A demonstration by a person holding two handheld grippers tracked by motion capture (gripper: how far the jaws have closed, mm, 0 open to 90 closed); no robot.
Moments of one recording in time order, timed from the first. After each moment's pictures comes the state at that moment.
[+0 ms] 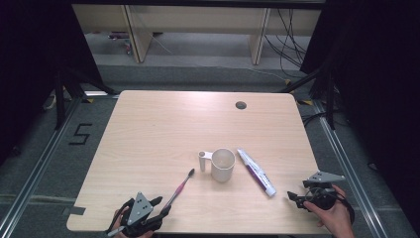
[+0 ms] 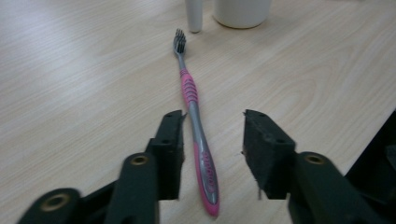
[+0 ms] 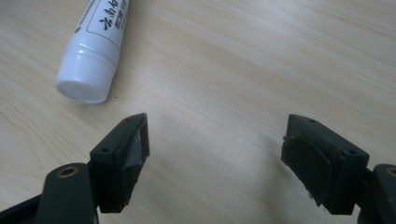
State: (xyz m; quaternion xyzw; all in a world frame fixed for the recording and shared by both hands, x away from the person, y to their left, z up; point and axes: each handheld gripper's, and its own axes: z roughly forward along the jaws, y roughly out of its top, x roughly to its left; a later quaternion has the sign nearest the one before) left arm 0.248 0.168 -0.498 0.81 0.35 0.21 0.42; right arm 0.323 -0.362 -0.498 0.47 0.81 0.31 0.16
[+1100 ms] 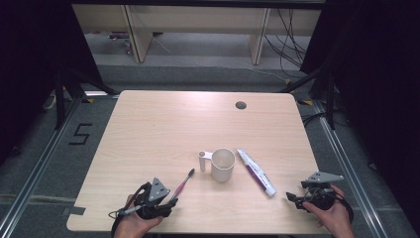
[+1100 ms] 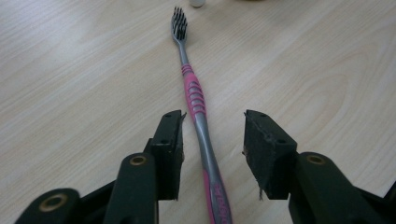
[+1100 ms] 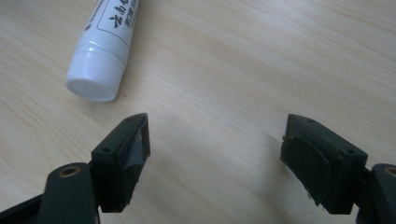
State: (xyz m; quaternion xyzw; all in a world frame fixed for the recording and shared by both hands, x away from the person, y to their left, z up) left arm 0.291 0.139 -0.486 0.85 0.37 0.16 0.33; right arm 0.322 -0.359 -0.498 0.46 0.82 0.30 0.14
